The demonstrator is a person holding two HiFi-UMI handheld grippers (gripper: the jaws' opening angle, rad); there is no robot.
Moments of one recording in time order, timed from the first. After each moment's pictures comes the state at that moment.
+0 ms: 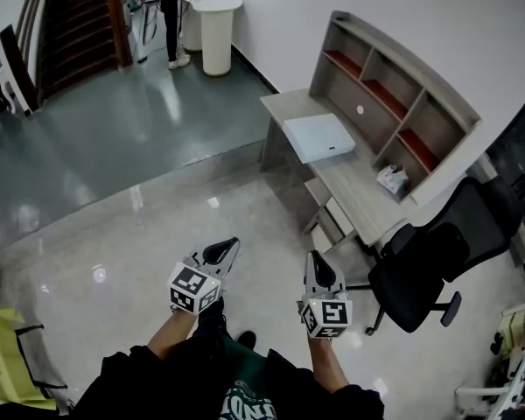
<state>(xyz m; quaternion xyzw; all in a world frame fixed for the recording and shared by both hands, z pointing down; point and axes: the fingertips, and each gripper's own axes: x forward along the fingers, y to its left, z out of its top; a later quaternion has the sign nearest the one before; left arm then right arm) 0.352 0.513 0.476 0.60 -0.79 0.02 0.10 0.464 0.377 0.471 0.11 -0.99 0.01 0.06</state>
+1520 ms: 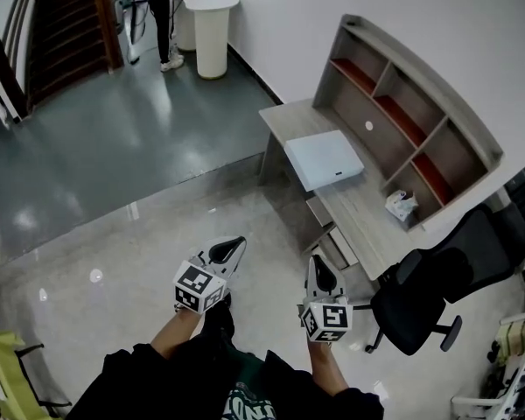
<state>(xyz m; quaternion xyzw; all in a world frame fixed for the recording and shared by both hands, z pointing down) 0.200 0.417 0.483 0.62 -0.78 0.01 0.11 0.317 0.295 0.486 0.13 -0.99 0.03 0.08</state>
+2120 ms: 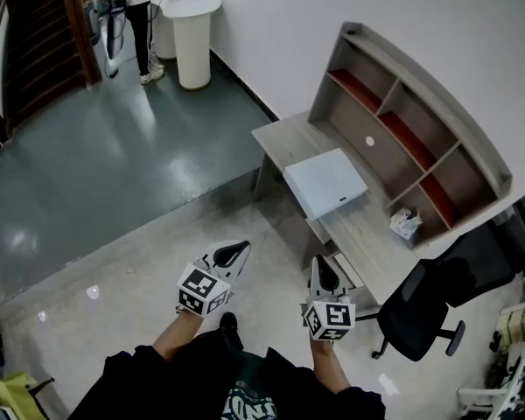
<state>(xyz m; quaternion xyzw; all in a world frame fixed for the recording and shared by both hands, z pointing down) 0.060 0.353 0.481 0.66 -0.74 0.01 0.12 0.178 0.237 0.485 0.18 -0.98 0.03 0.09</state>
